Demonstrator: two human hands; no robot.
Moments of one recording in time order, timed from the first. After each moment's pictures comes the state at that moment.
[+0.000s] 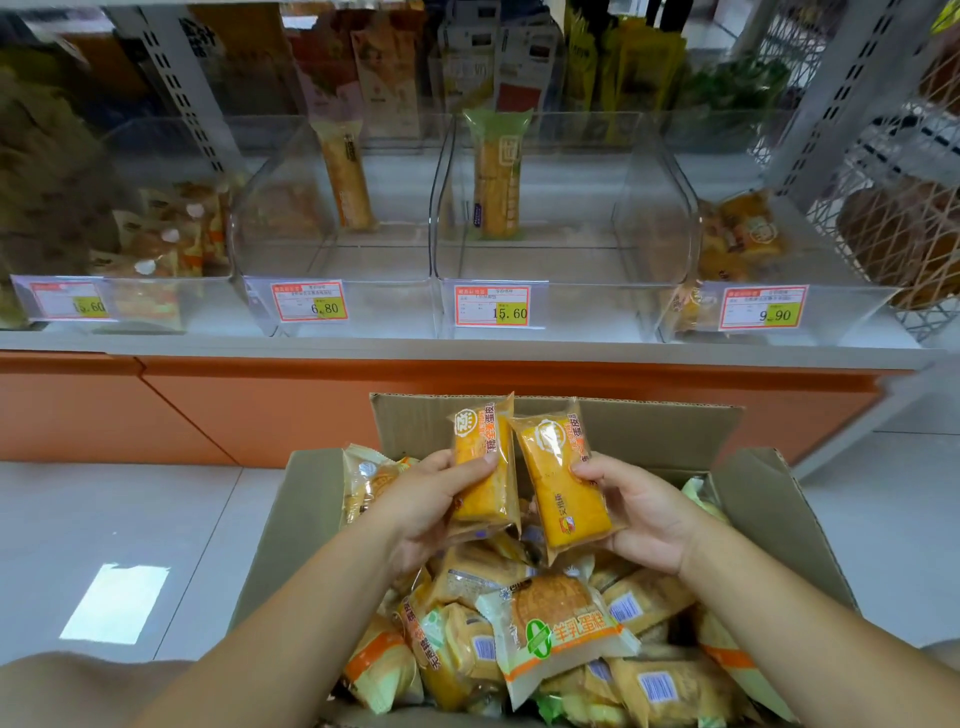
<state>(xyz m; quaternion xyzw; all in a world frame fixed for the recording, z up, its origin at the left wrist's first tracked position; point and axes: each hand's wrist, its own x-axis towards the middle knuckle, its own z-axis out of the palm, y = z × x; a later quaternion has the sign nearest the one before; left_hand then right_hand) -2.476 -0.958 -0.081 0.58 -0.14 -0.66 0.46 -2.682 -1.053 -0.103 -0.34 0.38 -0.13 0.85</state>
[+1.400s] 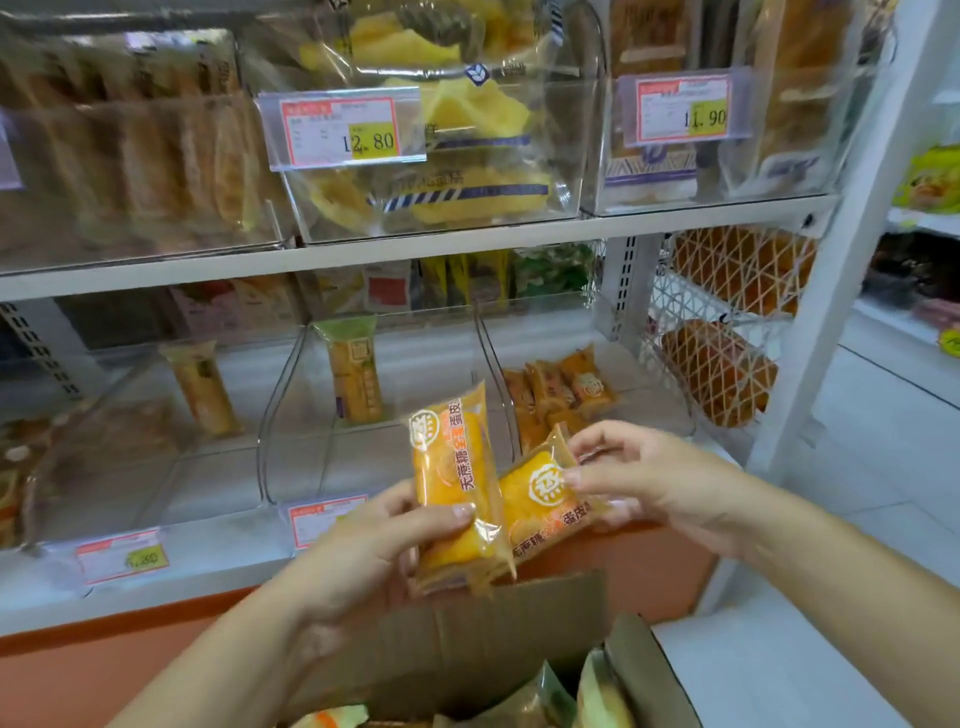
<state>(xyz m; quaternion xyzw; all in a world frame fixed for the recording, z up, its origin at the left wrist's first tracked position) -2.542 -1.054 0.061 0.52 -0.37 -0.65 0.42 -2.782 -1.143 0.081 -0.62 0.42 -0.23 0.62</state>
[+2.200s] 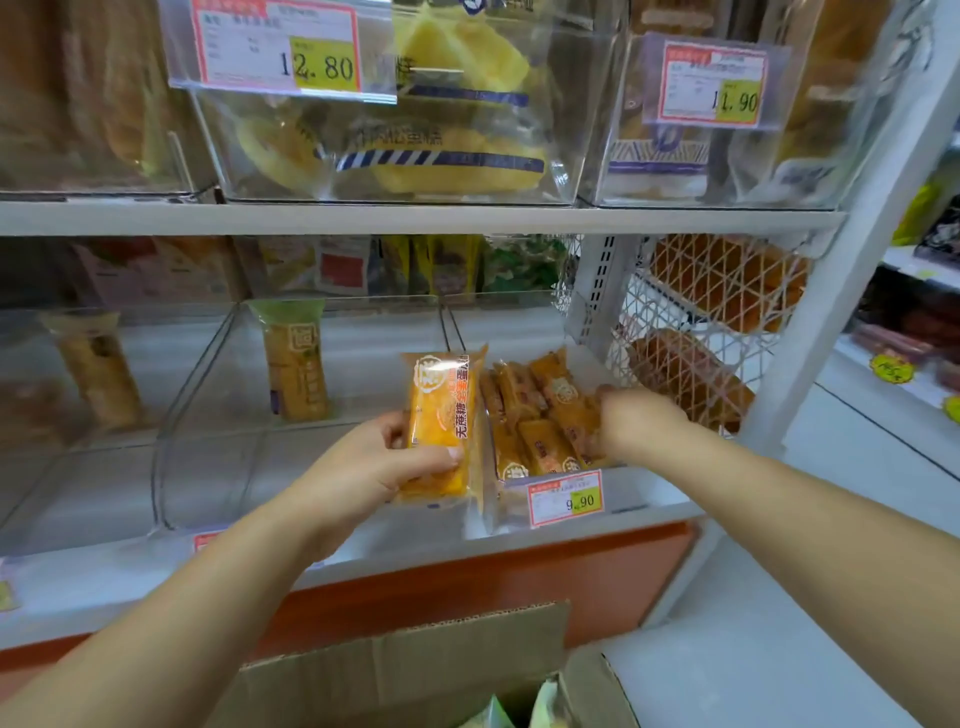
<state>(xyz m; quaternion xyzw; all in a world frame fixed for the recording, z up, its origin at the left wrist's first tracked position) -2.541 -1.160 0.046 0.55 -0.48 -0.53 0.43 -2.781 -1.280 0.053 -0.76 0.64 0.10 0.01</state>
